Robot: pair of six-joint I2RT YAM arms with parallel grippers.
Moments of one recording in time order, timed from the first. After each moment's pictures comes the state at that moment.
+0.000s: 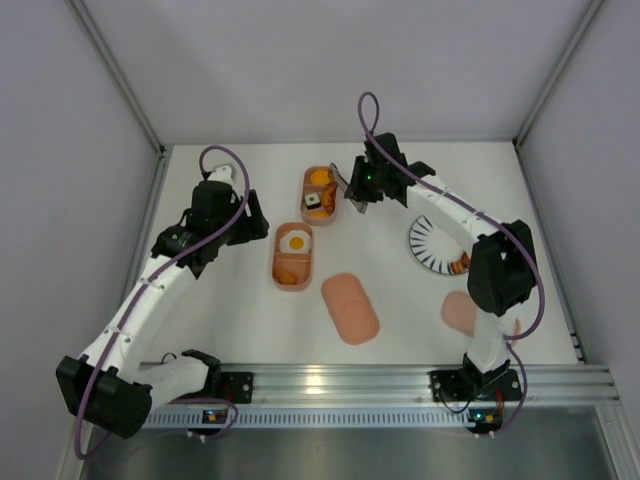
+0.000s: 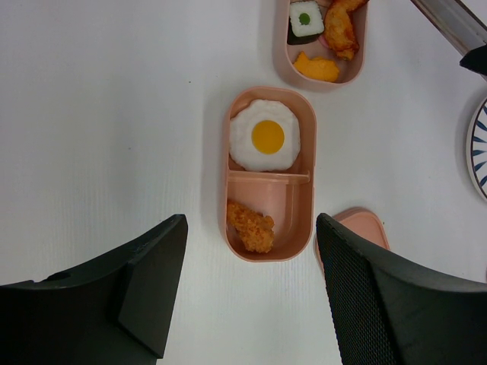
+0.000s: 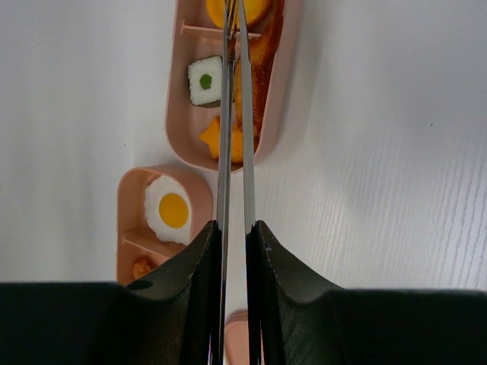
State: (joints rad) left arm -0.36 1.12 1.10 -0.63 -0.09 -0.45; right arm 0.52 1.87 1.61 -0.49 -0.05 0.58
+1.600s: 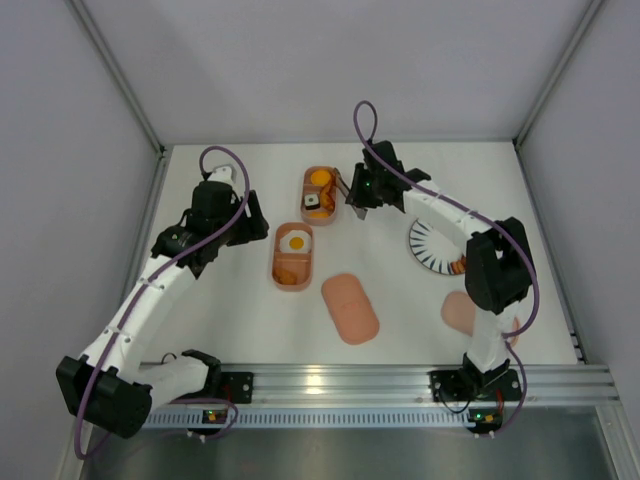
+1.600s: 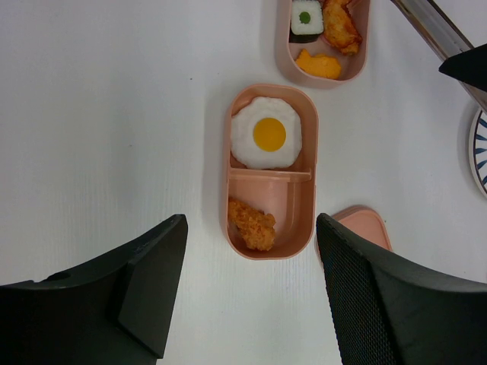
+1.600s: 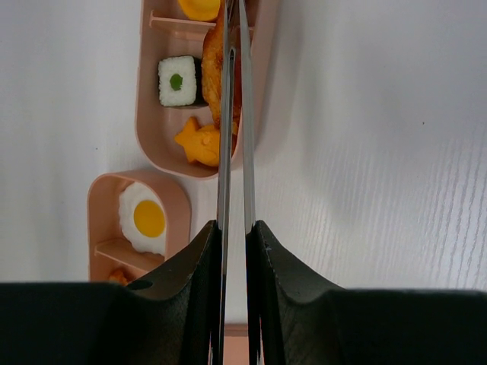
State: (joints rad) left arm -0.35 1.12 1.10 -0.64 -0.09 -0.45; right arm 0.52 1.89 1.55 -0.43 -0.01 0.57
